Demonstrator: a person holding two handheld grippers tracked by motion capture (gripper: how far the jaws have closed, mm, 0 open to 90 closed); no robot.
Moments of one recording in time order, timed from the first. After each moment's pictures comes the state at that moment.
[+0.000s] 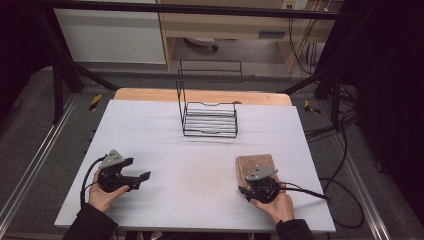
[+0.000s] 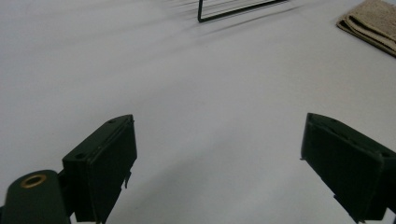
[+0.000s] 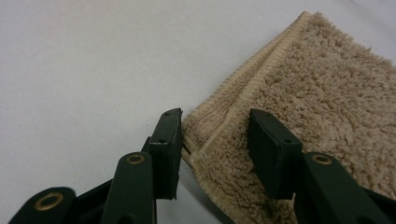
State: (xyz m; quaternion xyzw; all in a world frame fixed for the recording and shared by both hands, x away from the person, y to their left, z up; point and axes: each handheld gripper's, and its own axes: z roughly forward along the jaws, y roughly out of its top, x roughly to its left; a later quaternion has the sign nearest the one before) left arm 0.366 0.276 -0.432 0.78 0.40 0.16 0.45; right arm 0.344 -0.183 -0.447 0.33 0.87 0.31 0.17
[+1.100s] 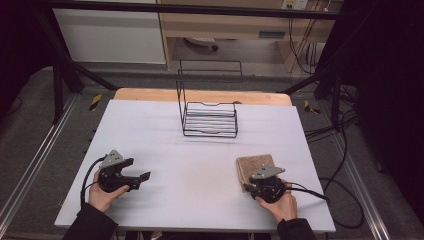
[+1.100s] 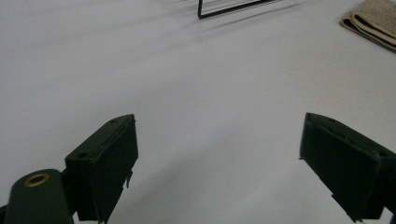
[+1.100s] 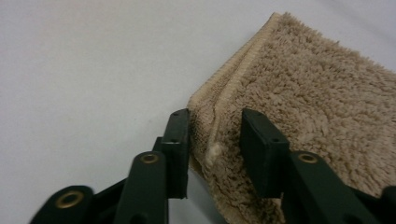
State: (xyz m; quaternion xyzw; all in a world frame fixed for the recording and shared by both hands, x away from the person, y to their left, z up) left arm 0.367 0.276 -0.433 0.78 0.40 0.16 0.44; right arm 0.342 -0.195 -0.443 0.35 0.86 0.33 0.17
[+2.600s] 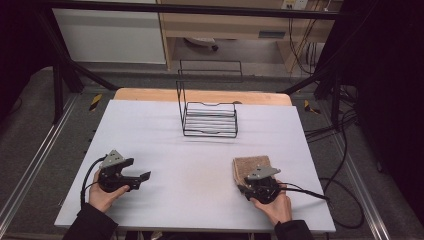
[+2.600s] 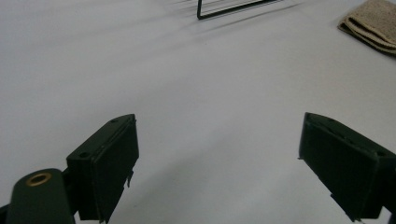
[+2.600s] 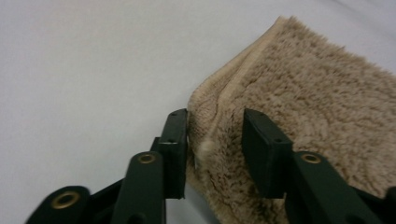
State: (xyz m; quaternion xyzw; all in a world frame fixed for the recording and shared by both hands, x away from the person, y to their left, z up) left arm 0.366 0.275 -0.432 0.78 0.40 0.16 0.44; right arm 0.341 -0.182 -0.446 0.34 0.86 0.34 0.16
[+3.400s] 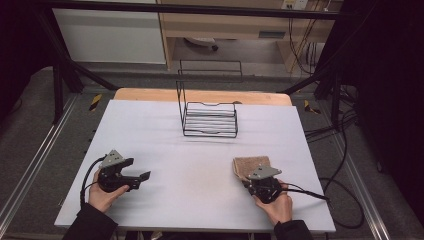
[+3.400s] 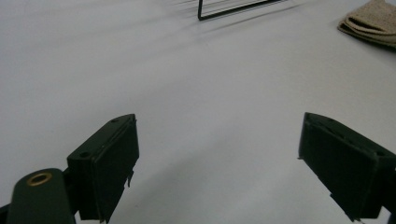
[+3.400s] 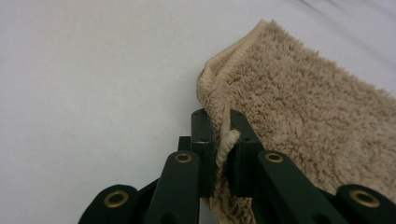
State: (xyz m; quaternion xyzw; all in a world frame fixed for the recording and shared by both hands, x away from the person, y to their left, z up) left arm 0.366 0.276 -0.432 0.78 0.40 0.16 0.44; right arm 0.339 -0.184 -0.435 0.35 0.85 0.34 0.19
